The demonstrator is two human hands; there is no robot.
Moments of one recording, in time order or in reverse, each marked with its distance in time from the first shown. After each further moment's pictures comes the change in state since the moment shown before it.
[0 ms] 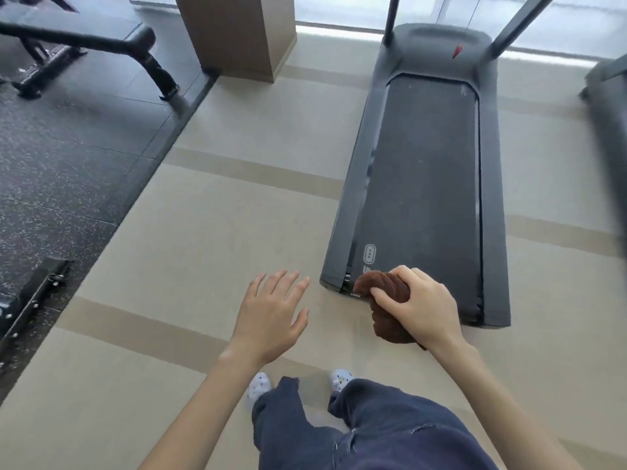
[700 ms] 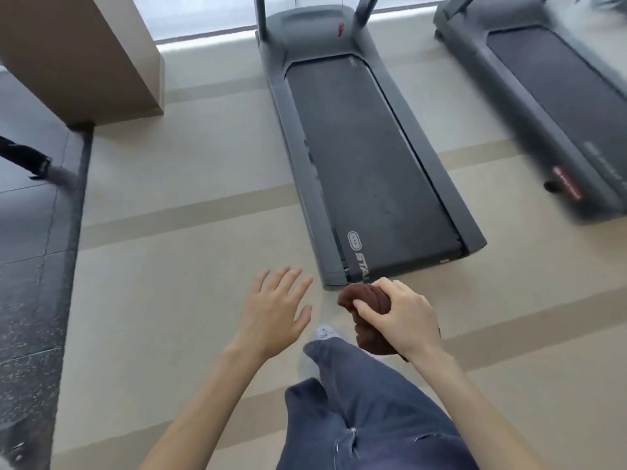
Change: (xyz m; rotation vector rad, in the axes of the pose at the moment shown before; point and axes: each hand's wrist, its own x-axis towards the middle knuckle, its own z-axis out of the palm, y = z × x) left_hand 0.091 -0.188 -0.020 0.010 -0.102 0.497; right_hand 0.017 -0.172 0.109 0.074 0.171 0.426
